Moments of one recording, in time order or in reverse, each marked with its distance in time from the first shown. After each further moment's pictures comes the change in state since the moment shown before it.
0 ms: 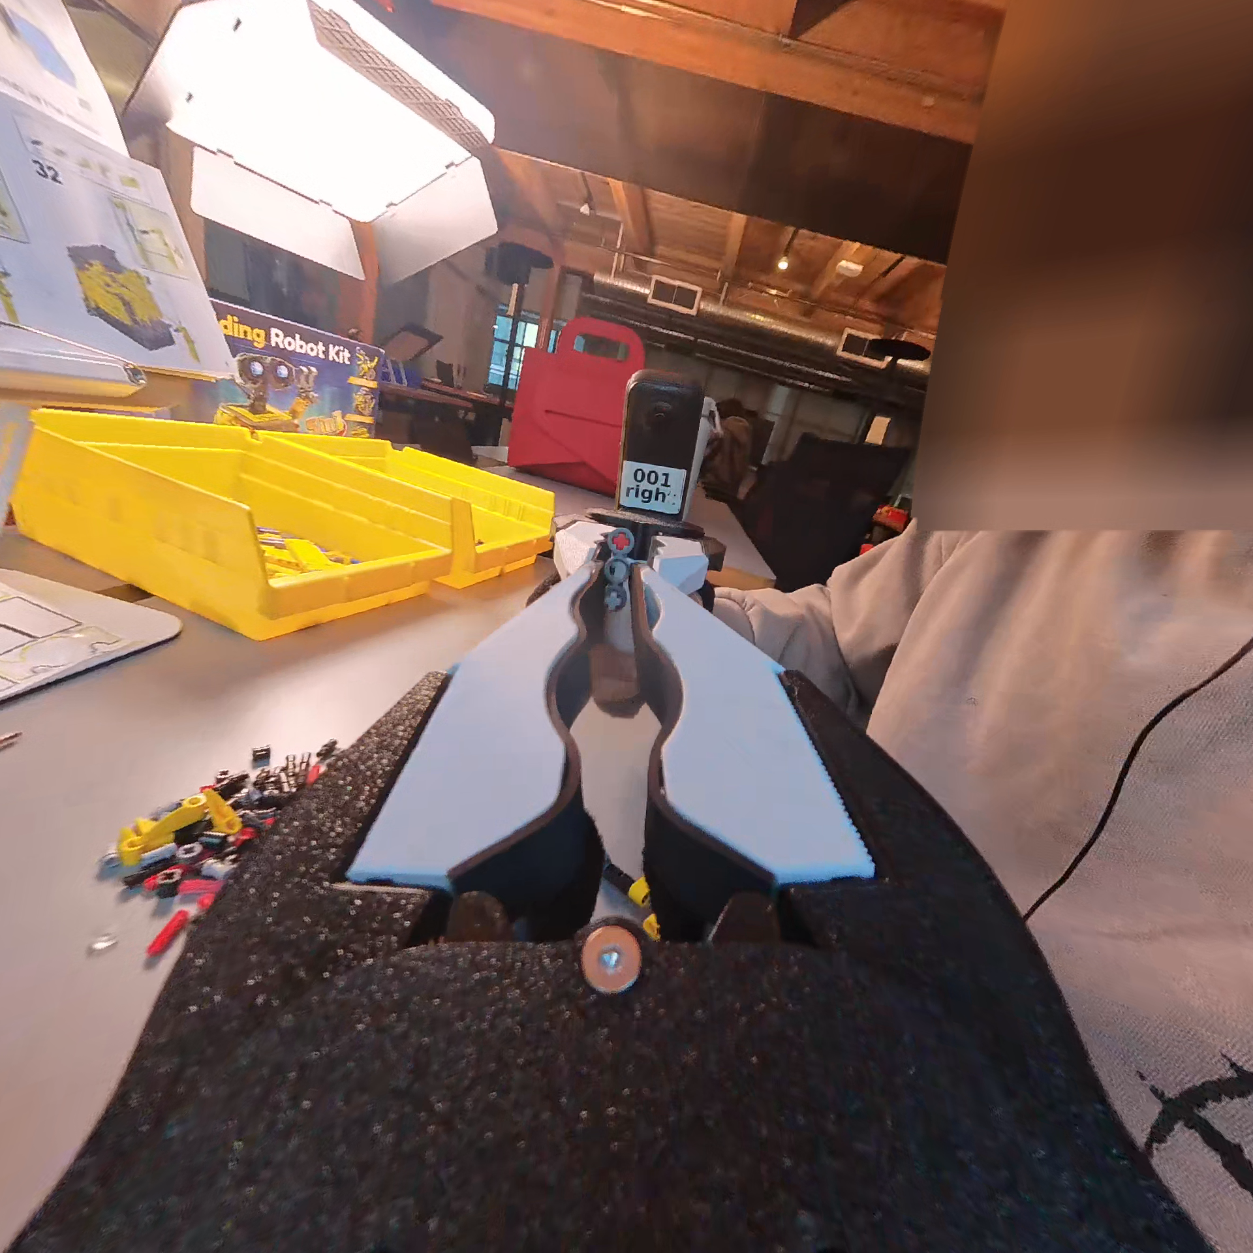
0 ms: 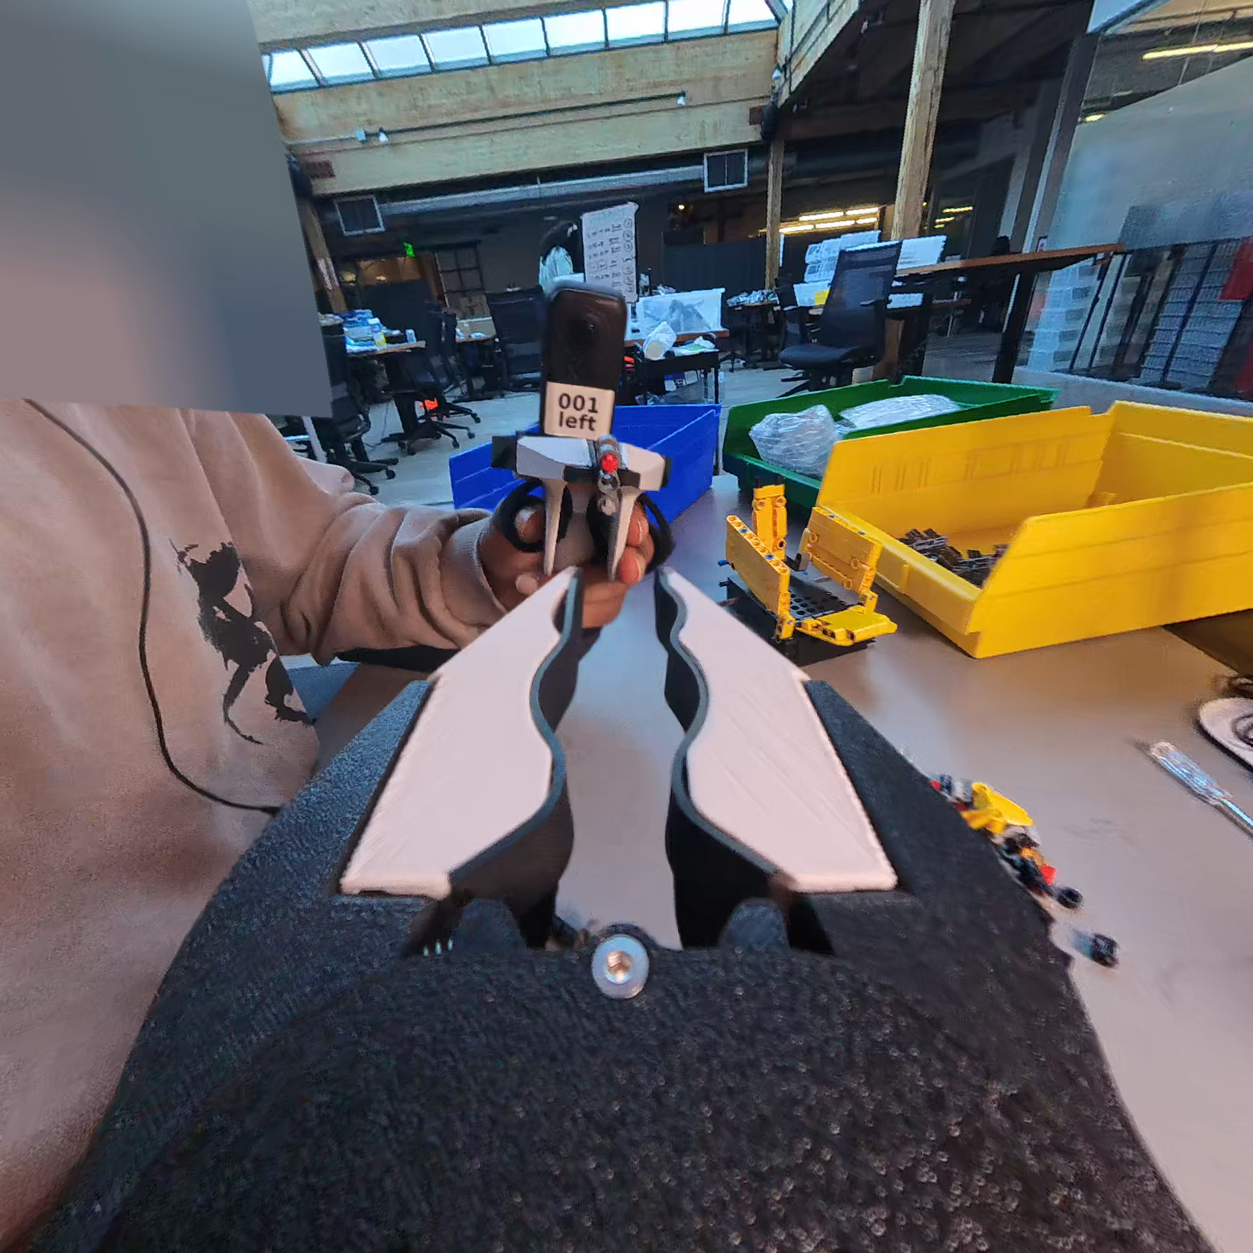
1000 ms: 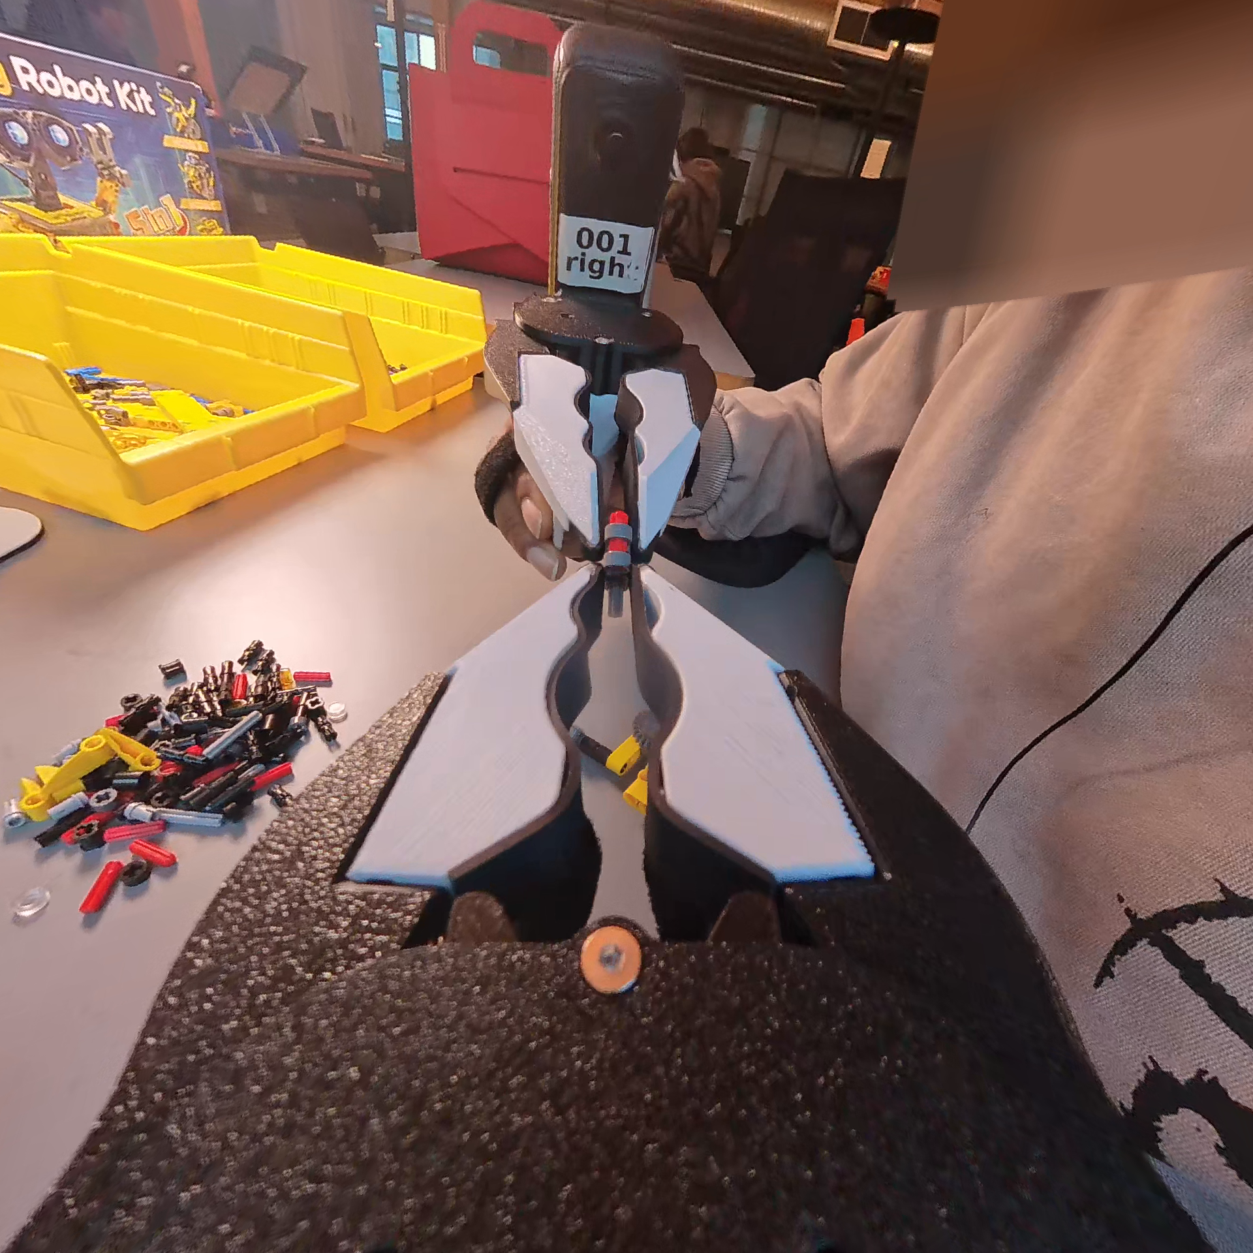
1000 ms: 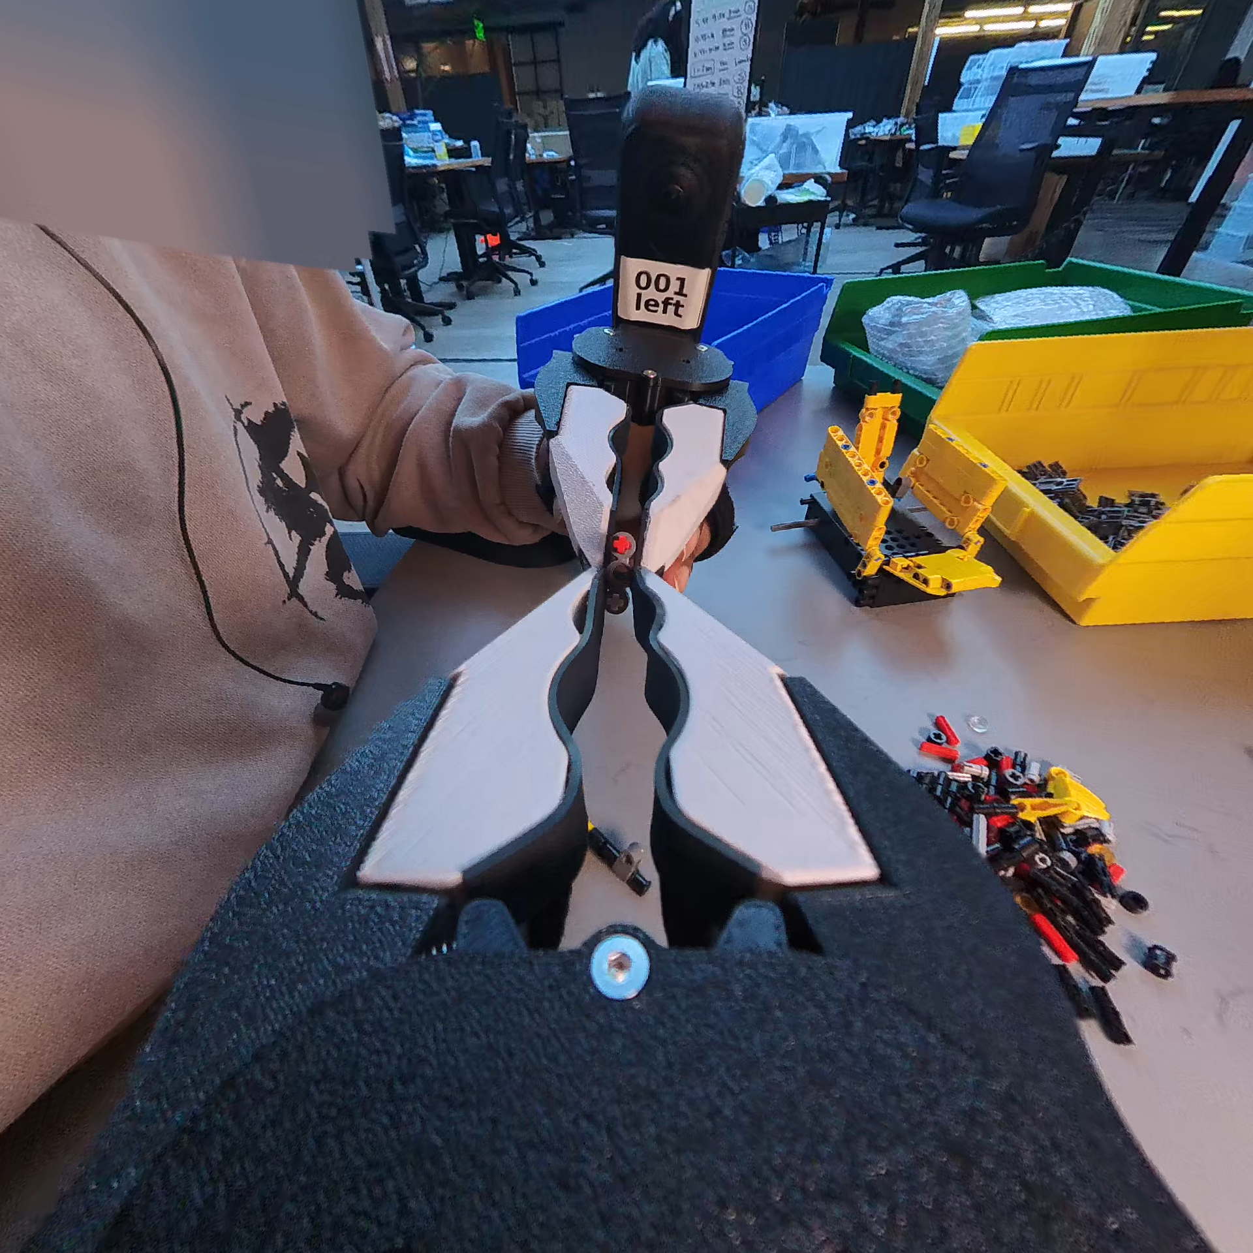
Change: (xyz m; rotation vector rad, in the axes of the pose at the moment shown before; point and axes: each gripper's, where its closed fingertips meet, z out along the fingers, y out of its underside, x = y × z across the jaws) left arm 0.019 0.060 0.013 -0.336 0.085 0.079; right arm -0.028 0.028 0.005 -0.215 -0.130 -0.067
